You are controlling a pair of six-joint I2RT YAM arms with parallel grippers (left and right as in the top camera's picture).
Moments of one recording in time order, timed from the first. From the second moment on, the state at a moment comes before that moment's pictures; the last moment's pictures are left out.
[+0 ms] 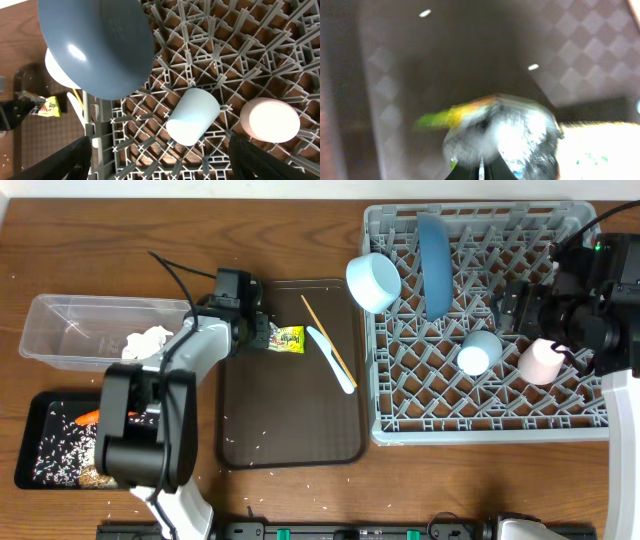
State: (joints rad) left arm -0.14 1.86 1.12 -0.41 0.06 -0.12; right arm -0.09 1.37 1.55 -1.15 -0.21 0.16
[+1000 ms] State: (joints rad) left arm -0.14 1.85 1.12 -0.33 0.00 -0.08; right arm -0.09 1.37 1.55 -1.15 -0.21 0.16
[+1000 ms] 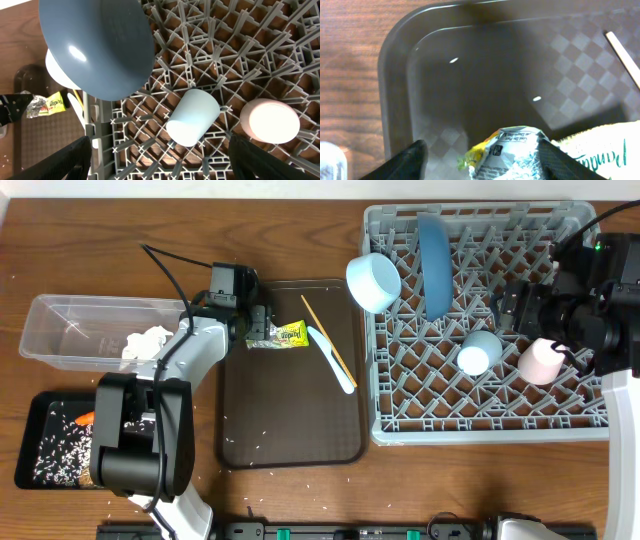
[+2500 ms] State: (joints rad) left arm 0.25 1.57 1.12 -0.56 -0.32 -0.25; right arm -0.09 1.37 1.55 -1.16 -0.21 0.16
